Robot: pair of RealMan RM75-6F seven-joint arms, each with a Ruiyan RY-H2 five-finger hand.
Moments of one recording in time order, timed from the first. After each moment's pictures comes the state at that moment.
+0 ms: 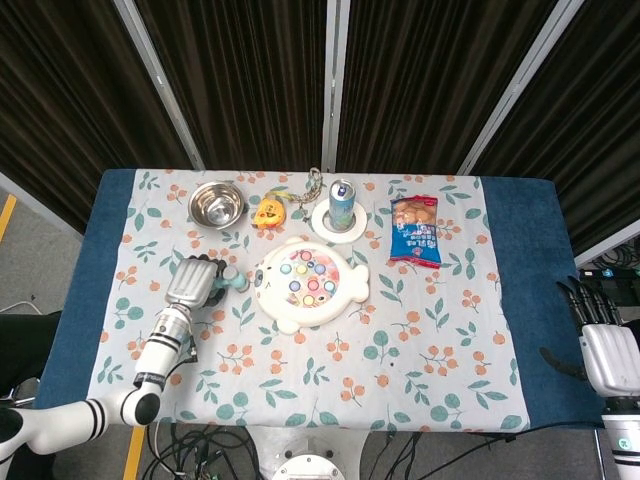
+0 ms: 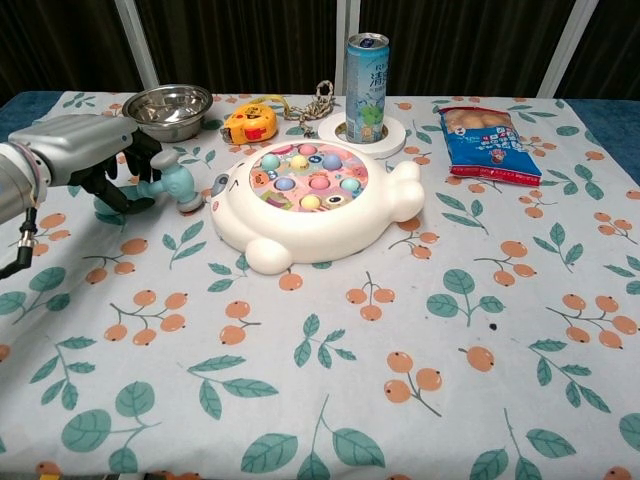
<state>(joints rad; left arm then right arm) -0.67 -1.66 -0.17 -1.30 1.04 1.02 0.40 0.09 -1.05 0.06 -1.63 -1.50 1.46 0.09</state>
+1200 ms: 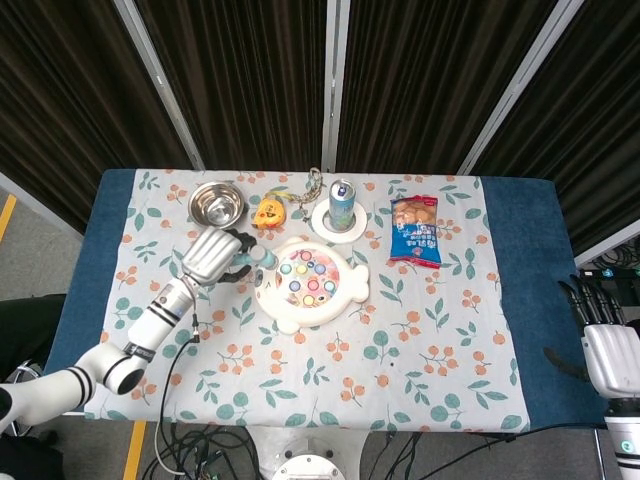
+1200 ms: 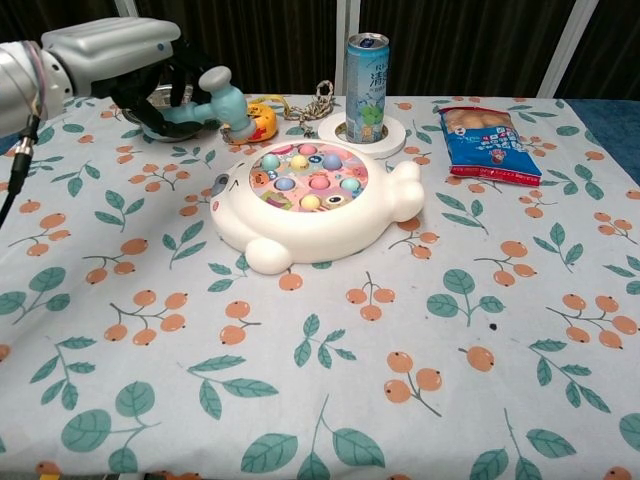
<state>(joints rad) -0.81 -1.54 -0.18 -1.20 1.46 0.99 -0.03 0.09 -1.02 0.06 -1.66 -1.52 1.47 0.05</state>
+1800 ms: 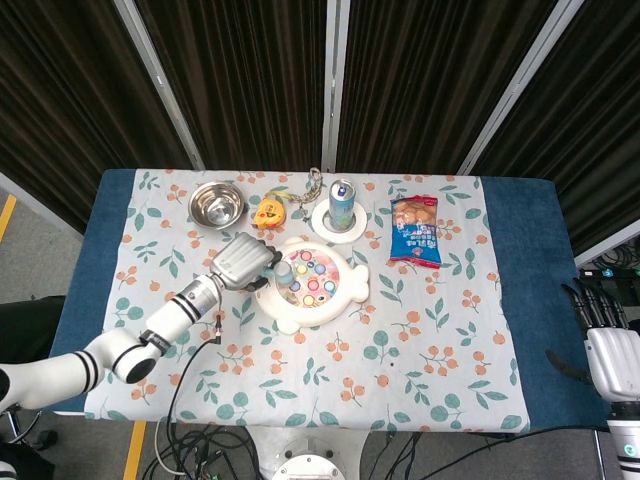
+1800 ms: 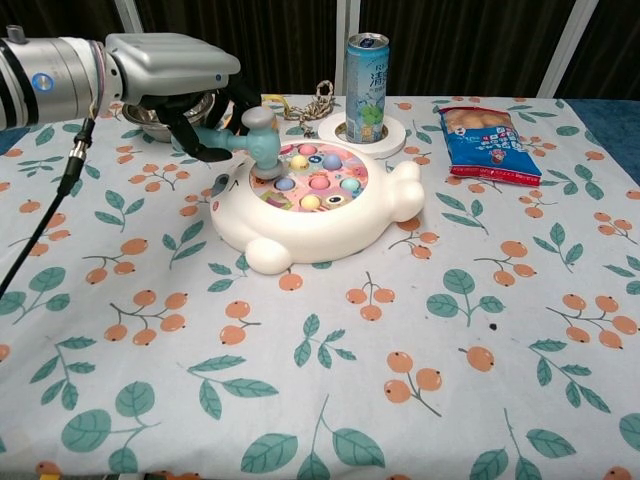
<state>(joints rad) -0.93 -1.46 -0.16 -1.35 1.38 0.77 0.18 0.08 -1.03 0.06 -1.64 -1.52 1.48 0.07</state>
